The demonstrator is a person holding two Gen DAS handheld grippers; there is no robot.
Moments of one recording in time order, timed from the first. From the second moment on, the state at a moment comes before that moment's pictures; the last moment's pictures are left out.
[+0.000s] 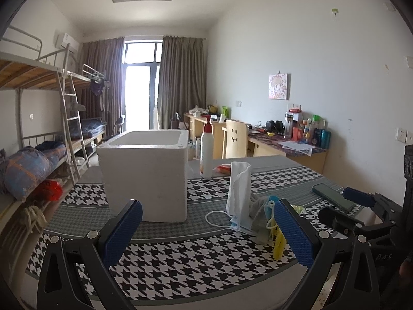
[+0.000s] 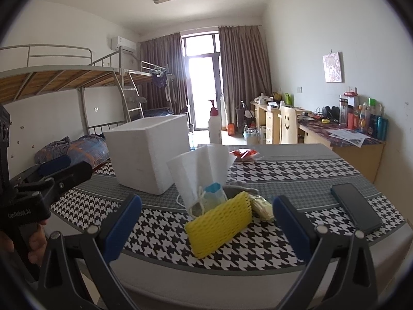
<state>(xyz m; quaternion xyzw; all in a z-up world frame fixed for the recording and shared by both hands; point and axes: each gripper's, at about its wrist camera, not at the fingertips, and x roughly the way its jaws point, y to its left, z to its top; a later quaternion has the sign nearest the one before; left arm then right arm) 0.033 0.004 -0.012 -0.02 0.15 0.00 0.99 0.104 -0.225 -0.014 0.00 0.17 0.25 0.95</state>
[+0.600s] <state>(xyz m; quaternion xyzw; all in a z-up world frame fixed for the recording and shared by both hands) 0.071 0.001 -0.019 -0.01 0.19 -0.02 0.98 0.133 -0.233 -0.017 0.01 0.21 0.24 0.95</state>
